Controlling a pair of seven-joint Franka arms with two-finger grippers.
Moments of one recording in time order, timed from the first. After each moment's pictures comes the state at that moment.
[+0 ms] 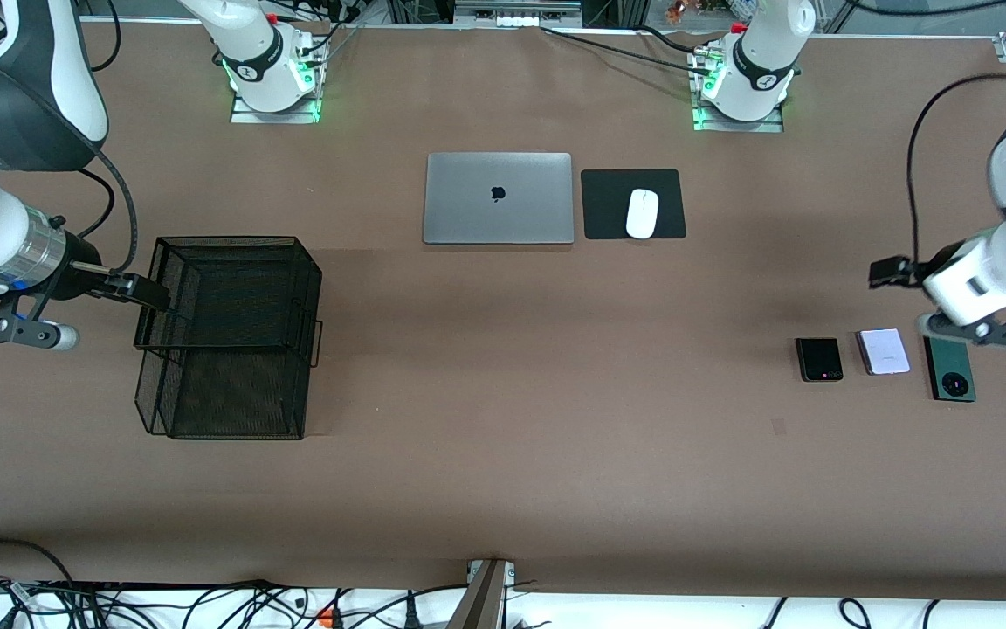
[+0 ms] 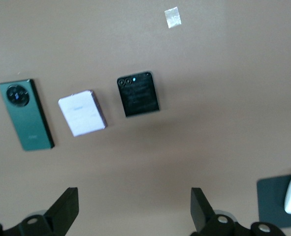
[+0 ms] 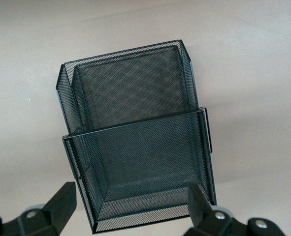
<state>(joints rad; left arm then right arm) 0.10 0.27 -0.03 -1.72 0.10 1.79 0.23 -0.08 0.26 0.17 -1.53 -0.06 1.73 0.30</state>
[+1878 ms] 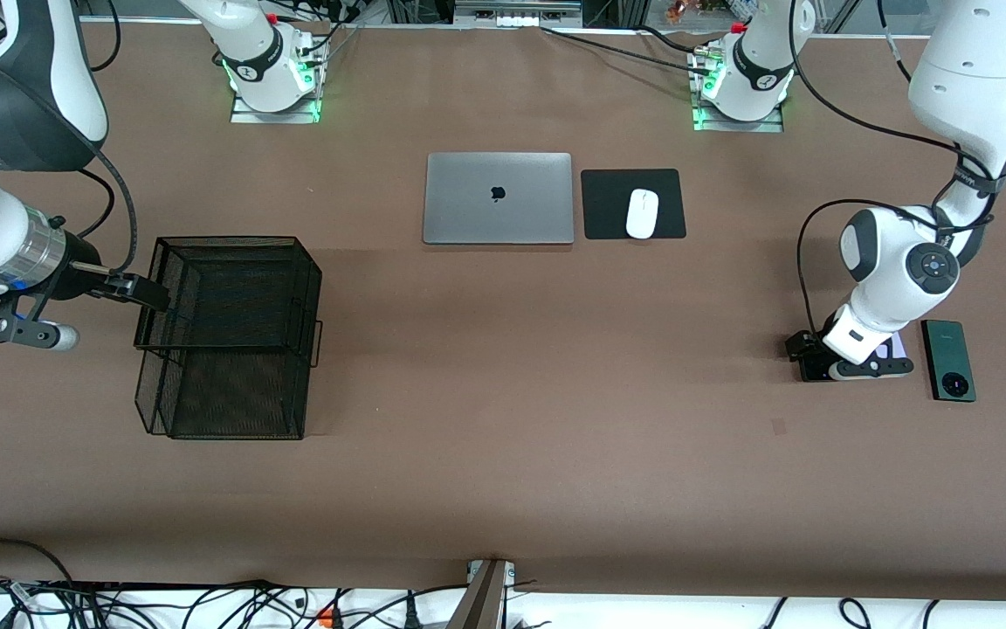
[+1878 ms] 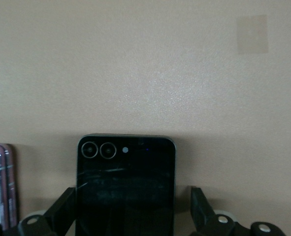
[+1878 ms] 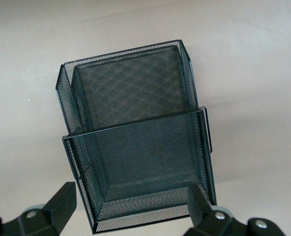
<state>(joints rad) 0.17 0.55 -0.04 -2.10 0.10 2.75 -0.04 -0.08 0.26 0.17 -1.53 -0.06 1.73 0.30</state>
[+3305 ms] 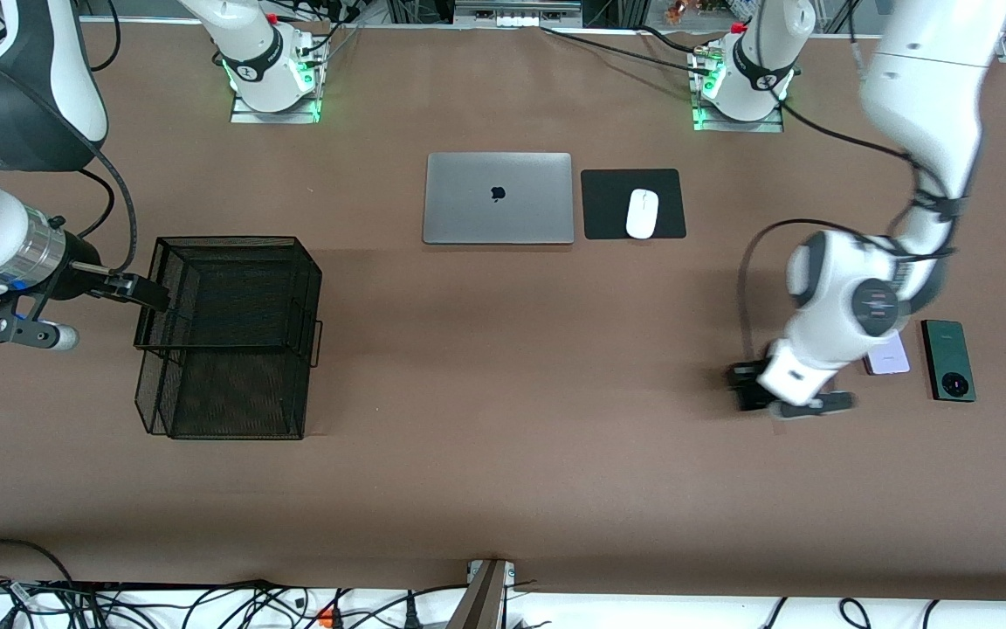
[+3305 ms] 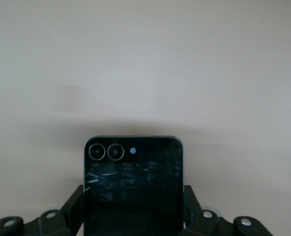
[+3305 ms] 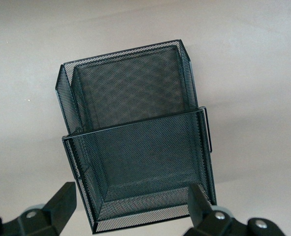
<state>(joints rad) -0.09 0.59 -0.11 -1.78 0.03 2.44 -0.38 -0.08 0.26 0.17 -1.53 -0.06 1.73 0.30</state>
